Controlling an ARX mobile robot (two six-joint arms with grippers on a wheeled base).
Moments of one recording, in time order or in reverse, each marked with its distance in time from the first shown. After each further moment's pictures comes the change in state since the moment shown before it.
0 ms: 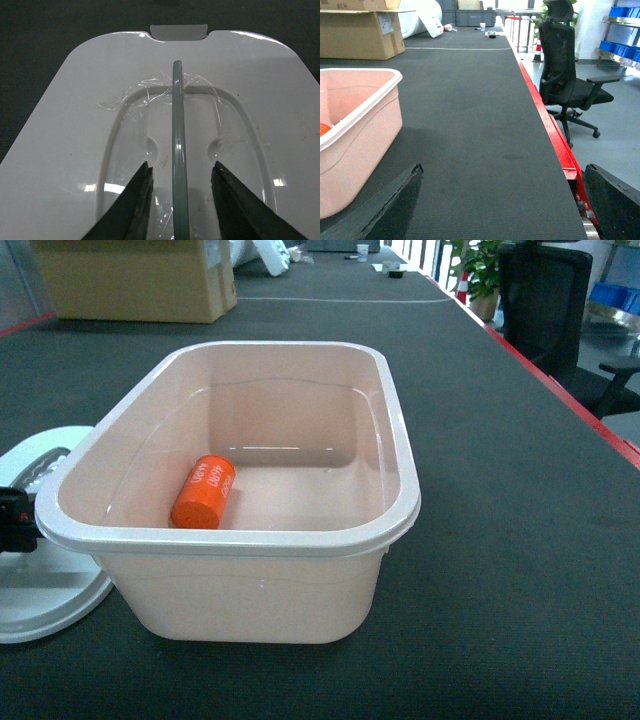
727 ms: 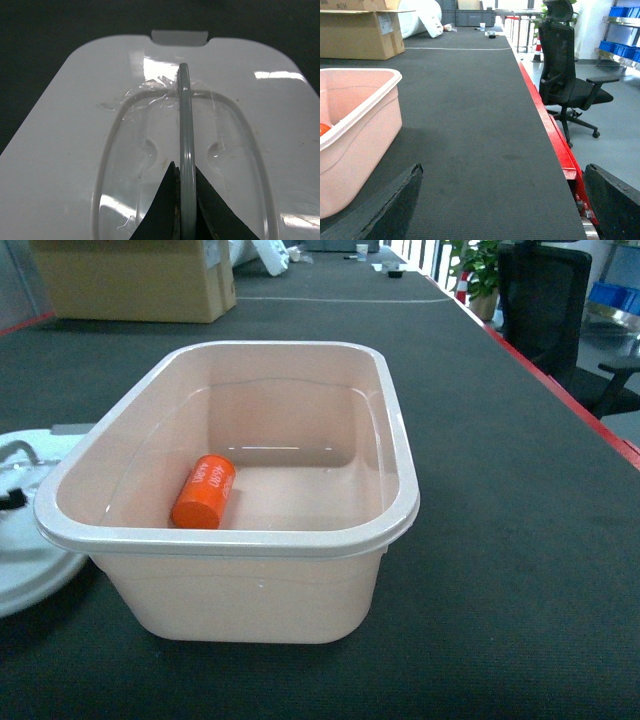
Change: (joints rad) left arm 0.054 -0.097 0.012 -0.139 -0.077 -0.071; right arm 0.000 0.000 0.000 0.000 0.000 0.000
